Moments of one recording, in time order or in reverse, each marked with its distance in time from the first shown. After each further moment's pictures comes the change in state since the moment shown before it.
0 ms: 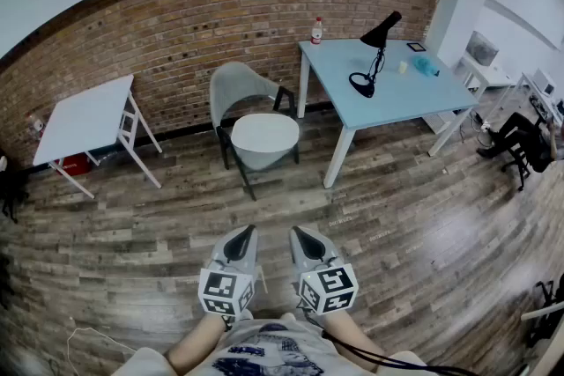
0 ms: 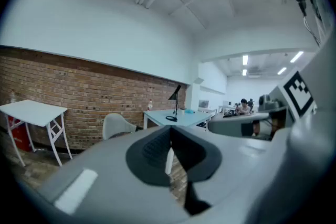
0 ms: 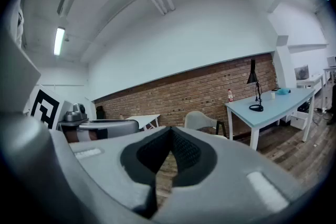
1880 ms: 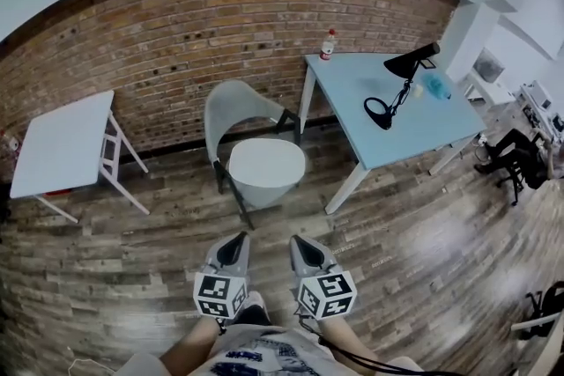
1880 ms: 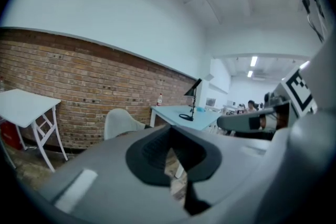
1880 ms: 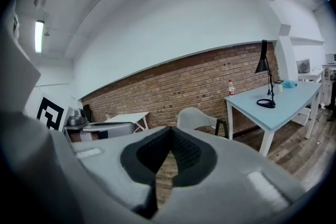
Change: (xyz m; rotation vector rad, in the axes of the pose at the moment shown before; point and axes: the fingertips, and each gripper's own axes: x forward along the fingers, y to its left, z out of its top) left arm 0.181 0.215 0.003 -0.077 0.071 -0.025; right arm 0.255 -0.065 0.025 0.054 0.088 -0.082
